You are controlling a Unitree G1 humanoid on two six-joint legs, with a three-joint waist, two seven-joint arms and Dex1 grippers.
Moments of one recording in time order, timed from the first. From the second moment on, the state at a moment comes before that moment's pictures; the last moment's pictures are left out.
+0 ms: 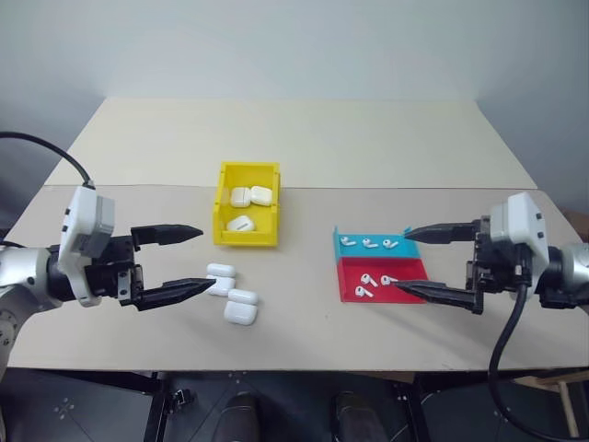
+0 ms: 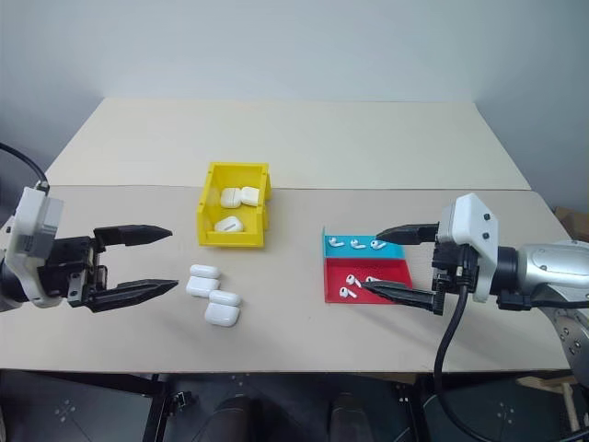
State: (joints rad) left arm -0.07 1.02 0.47 -0.46 -0.90 0.66 -1.12; right arm -0.18 -1.01 -0.31 -0.51 0.75 0.60 1.07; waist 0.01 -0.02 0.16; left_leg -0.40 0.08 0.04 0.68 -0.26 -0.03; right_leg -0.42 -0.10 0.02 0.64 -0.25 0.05
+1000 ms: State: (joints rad) left arm -0.21 1.33 0.34 -0.62 -1.13 1.16 -0.87; right arm -0.22 -0.99 -0.25 -0.47 0.75 0.59 1.10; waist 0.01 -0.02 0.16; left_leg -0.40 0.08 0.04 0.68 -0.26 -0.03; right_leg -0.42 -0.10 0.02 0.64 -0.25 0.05
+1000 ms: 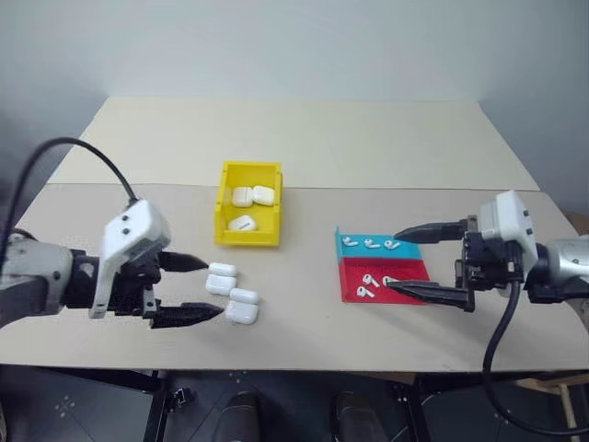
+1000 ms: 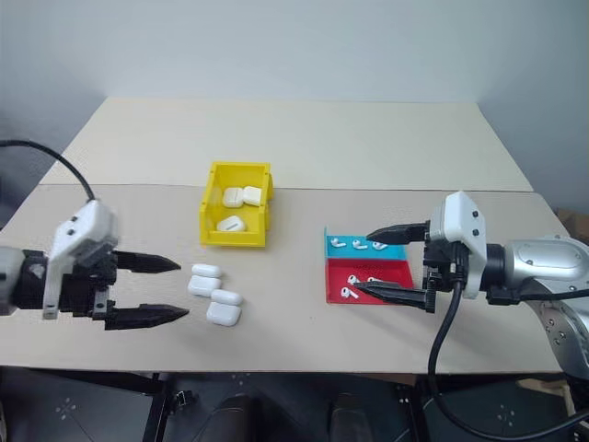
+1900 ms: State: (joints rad) left arm -1.19 1.21 -0.84 -0.10 -1.96 1.55 0.17; right arm -0.15 -1.00 -0.29 -0.55 0.77 0.63 1.02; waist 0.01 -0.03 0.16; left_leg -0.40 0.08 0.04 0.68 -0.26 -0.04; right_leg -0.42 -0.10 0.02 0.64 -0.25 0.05
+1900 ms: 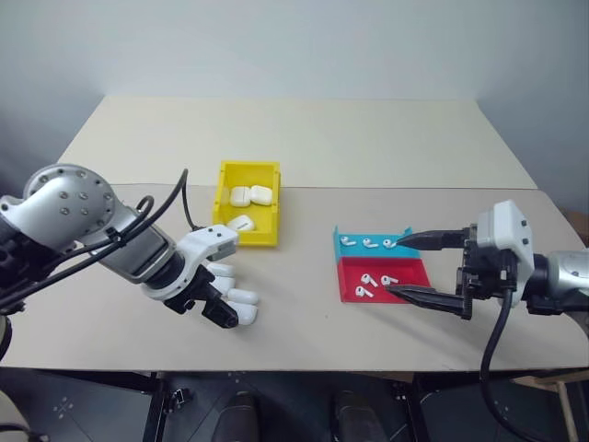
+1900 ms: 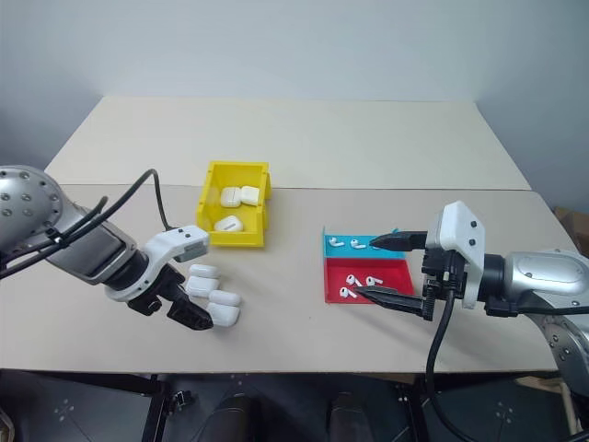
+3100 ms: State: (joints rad) left arm -1.02 1.02 -0.78 -0.06 -1.97 1.40 0.47; right arm -0.06 -1.00 -0.37 -0.62 0.87 0.66 0.95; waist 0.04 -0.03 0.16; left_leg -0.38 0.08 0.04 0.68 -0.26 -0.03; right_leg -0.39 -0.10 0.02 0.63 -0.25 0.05
